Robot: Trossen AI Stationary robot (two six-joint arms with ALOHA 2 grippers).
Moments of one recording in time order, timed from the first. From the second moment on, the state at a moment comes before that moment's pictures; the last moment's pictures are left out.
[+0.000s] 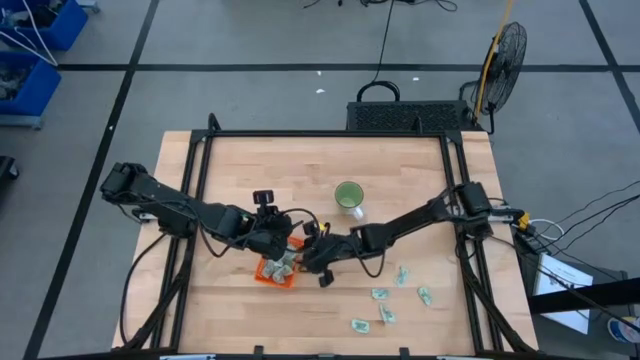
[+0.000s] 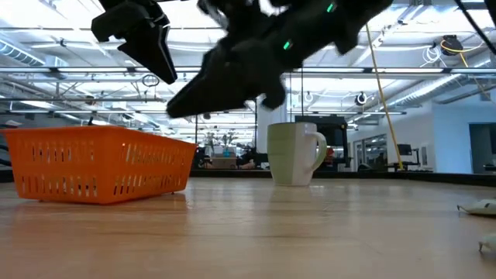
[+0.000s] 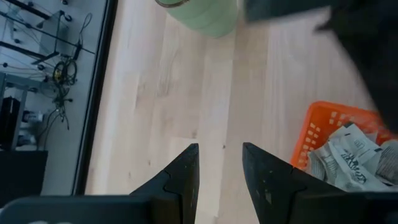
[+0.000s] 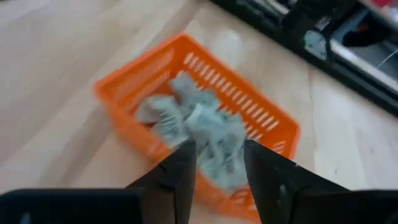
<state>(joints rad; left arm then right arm) -0.33 1.50 1.17 -0.87 -0.63 -0.21 0.24 2.00 1.22 0.24 0.16 -0.36</state>
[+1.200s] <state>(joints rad) -0.33 1.50 1.17 -0.86 -0.63 -0.35 0.64 1.64 0.87 -0.76 0.07 0.43</state>
